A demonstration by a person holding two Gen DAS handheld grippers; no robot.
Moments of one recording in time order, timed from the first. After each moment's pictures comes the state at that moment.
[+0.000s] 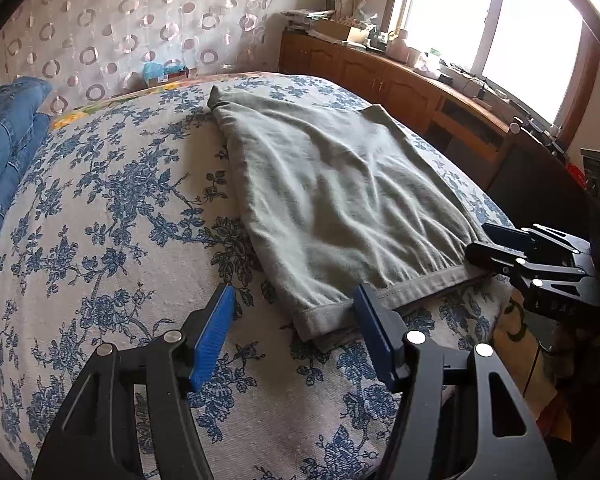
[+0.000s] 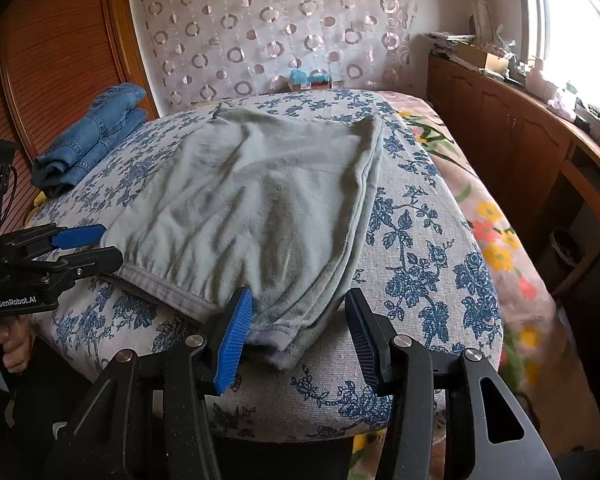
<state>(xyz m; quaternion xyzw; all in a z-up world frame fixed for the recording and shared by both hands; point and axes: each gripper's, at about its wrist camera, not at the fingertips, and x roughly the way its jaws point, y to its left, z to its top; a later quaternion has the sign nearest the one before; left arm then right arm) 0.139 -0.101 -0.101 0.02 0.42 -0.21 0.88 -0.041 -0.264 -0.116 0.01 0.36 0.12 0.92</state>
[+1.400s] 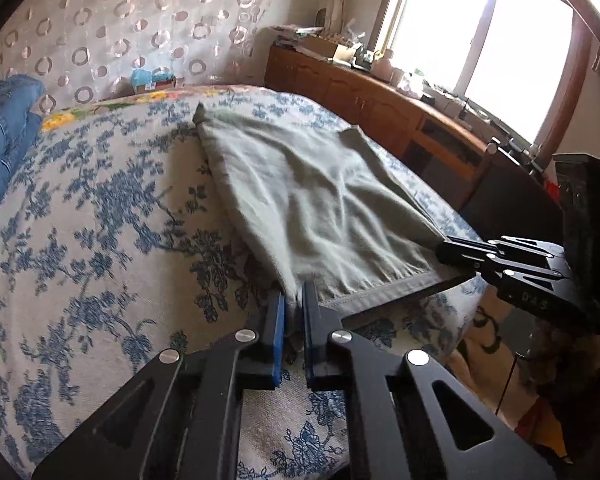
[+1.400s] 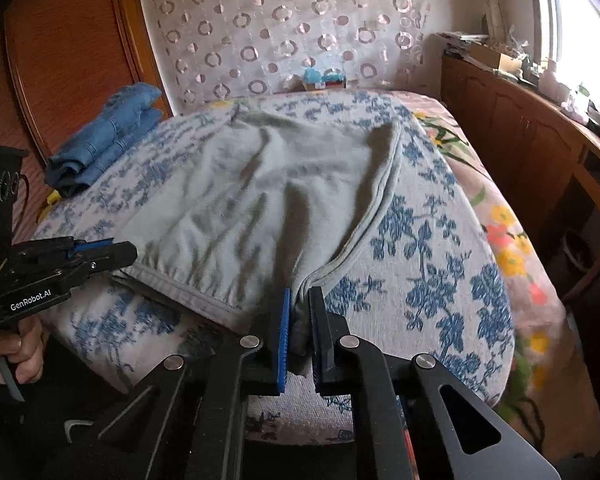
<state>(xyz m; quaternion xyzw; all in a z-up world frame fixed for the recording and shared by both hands) 0.128 -0.097 -0.085 -0.02 0.39 -0.24 0.89 -0.042 -0.262 -0.100 0.01 0.36 0.16 0.92</state>
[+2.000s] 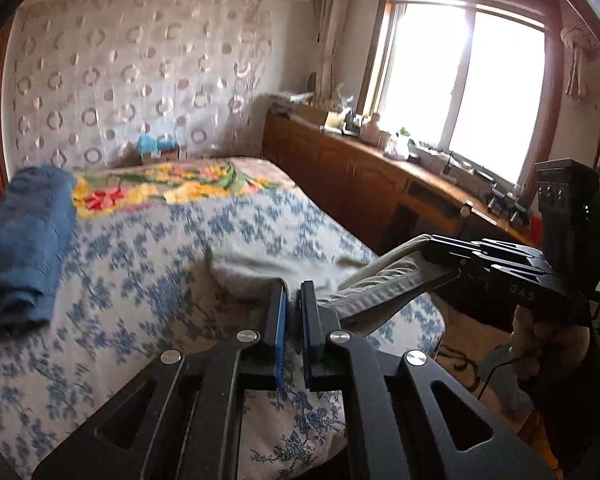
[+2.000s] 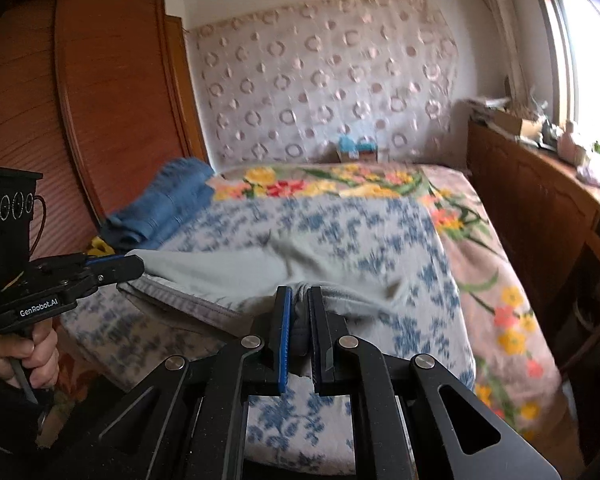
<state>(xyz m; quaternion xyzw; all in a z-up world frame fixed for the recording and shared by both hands) 0.093 -0.061 0.023 -0.03 0.28 -0.25 0.93 -0.085 -0.265 -0.006 0.01 0.24 0.21 0.95</state>
